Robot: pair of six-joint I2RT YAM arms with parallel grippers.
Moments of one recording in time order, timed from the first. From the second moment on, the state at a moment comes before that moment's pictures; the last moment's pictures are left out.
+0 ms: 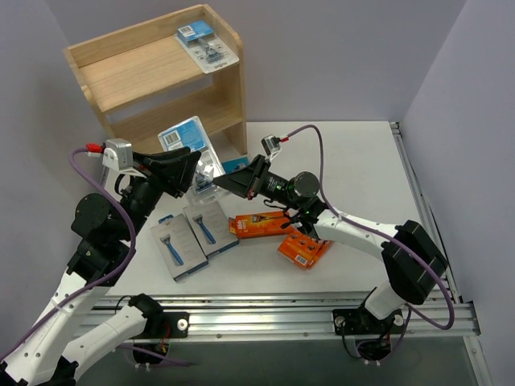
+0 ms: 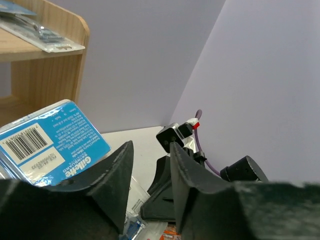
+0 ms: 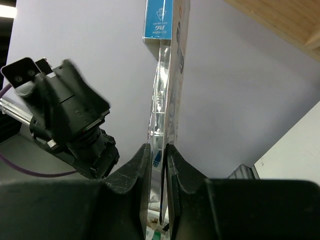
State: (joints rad) left arm -0.60 0.77 1.06 0.06 -0.04 -0.40; right arm 0.78 1.54 0.93 1.03 -0.46 1.33
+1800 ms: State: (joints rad) left arm -0.44 0.75 1.04 -0.05 0.12 -0.77; right arm 0.78 1.45 0.94 1.02 -0.14 1.36
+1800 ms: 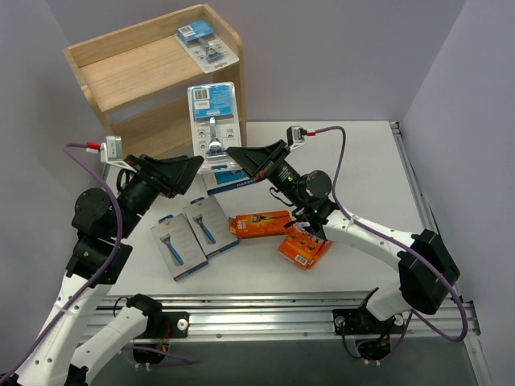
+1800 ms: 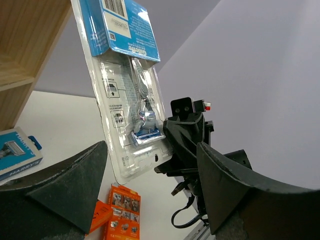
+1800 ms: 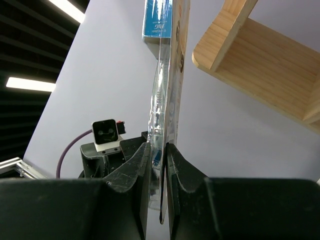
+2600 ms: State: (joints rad) left arm -0.37 0.79 0.98 -0.03 0.26 -0.91; right arm 0.78 1.49 0.94 1.03 -0.13 1.41
